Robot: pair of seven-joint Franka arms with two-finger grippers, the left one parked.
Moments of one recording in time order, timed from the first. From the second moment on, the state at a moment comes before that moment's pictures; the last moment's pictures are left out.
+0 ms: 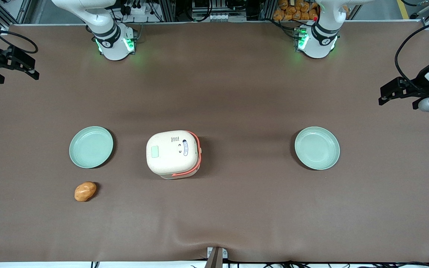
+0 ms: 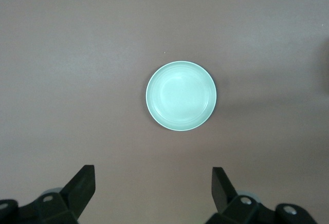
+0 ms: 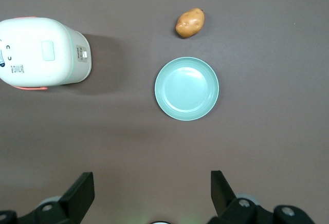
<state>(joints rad) 0.06 -0.11 -0.05 -1.57 0.04 1.45 -0.09</state>
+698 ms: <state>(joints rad) 0.06 -0.06 -0.06 -1.53 0.05 1.44 -0.13</state>
